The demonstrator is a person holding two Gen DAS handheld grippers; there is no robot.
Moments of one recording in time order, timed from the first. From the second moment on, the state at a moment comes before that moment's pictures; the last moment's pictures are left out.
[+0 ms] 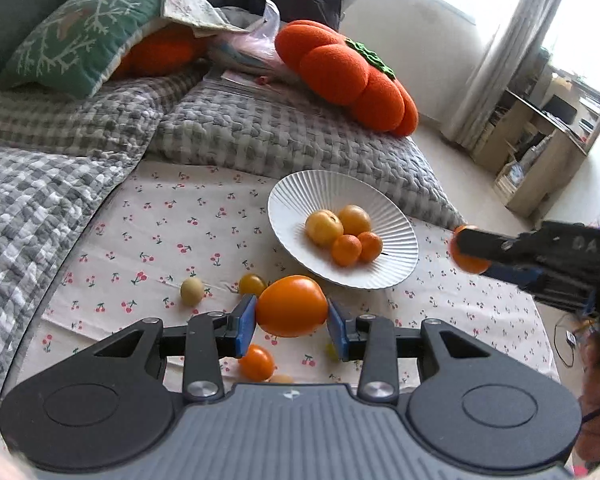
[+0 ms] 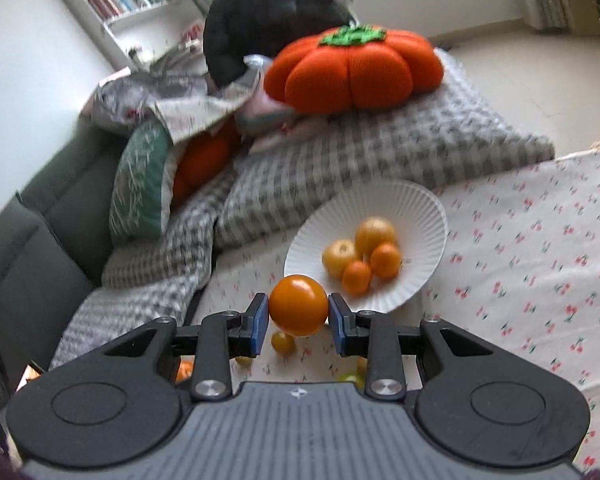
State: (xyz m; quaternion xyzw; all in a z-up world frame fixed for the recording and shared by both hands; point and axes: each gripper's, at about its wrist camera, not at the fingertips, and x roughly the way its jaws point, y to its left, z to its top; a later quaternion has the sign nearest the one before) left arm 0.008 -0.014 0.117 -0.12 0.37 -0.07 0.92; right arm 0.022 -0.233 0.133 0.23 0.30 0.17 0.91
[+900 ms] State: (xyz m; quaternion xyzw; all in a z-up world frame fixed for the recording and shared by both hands) left arm 0.078 -0.032 0.144 -0.08 0.35 -0.12 0.92; right arm 0.046 -0.240 0.136 0.13 0.31 0.11 0.94
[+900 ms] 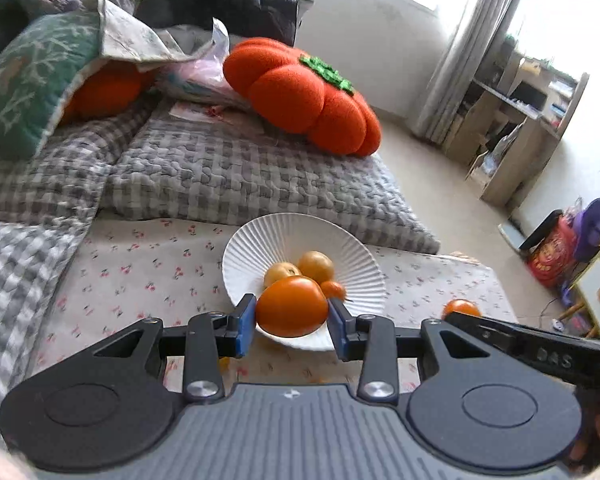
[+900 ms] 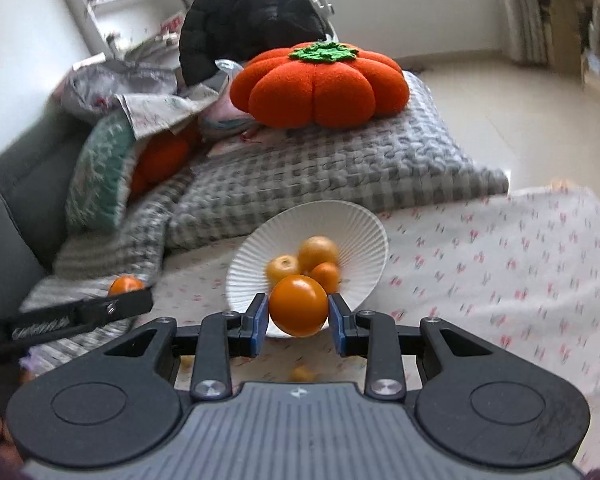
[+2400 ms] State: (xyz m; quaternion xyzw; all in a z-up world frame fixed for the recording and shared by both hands) left arm 0.223 -0.053 0.064 -0.09 0.38 -0.15 0.91; right arm 0.158 -0.231 0.079 0.04 0.34 0.14 0.93
